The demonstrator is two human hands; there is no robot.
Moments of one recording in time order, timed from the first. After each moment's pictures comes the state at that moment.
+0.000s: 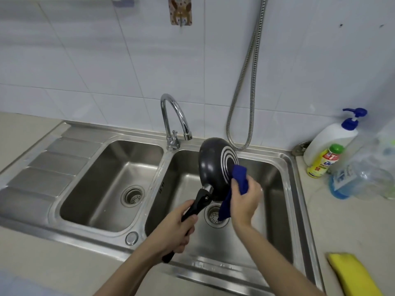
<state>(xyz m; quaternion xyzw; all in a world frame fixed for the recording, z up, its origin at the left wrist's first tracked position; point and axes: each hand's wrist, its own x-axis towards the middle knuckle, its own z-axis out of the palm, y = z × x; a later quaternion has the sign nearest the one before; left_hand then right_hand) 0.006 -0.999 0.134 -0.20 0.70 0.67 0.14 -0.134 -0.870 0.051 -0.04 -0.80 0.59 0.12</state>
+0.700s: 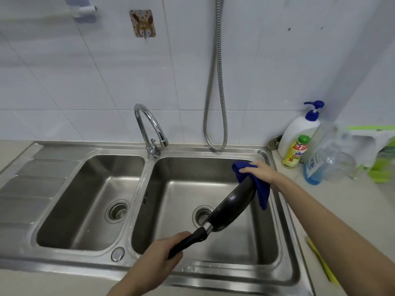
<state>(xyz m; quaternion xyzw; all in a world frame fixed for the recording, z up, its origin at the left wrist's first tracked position) 0.035 -1.002 0.104 -0.01 0.90 0.41 0.13 -0.240 -0.754 0.107 0.03 -0.83 0.49 -0.28</state>
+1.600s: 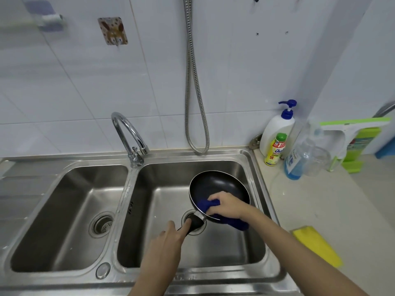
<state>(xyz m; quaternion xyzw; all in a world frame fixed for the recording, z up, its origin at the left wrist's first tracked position) -0.007 -0.948 0.107 -0.05 1.00 0.03 0.05 -0.162 -0.786 0.075 0.23 -0.87 0.33 -0.29</state>
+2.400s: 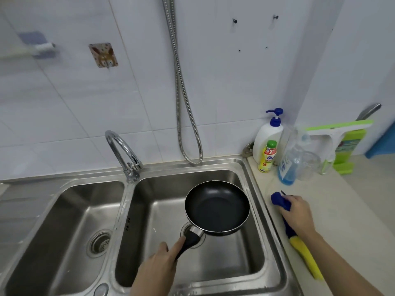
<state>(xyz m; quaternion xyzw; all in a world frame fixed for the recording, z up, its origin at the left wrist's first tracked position) -0.004 -0.963 0.092 -0.02 1.00 0.06 0.02 -0.183 -0.608 0.019 -0.11 -0.96 0.26 -0.01</state>
